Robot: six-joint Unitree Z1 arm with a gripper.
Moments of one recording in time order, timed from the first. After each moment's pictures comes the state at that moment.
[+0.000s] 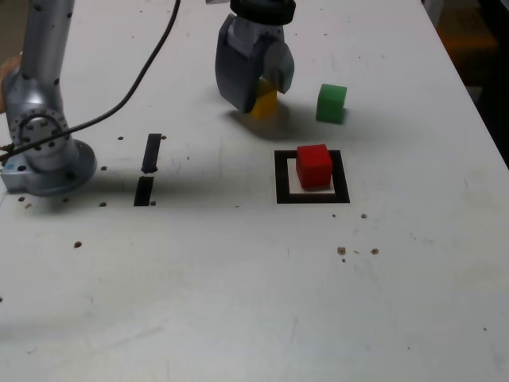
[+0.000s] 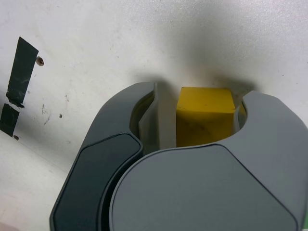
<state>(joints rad) 0.42 2.01 -1.38 1.18 -0.04 -0.26</state>
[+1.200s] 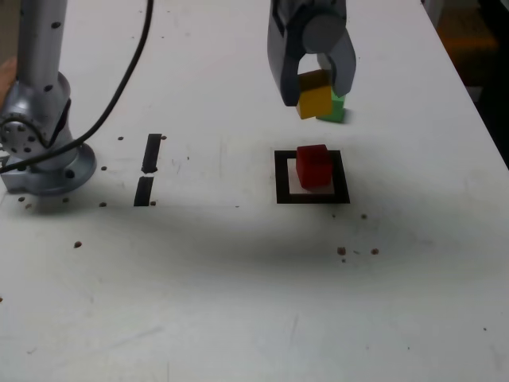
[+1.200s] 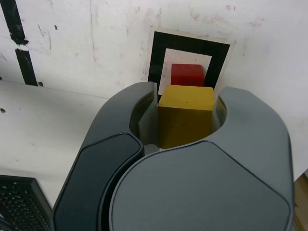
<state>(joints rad) -0.02 1.95 -1.78 1.48 -0.06 -0.19</state>
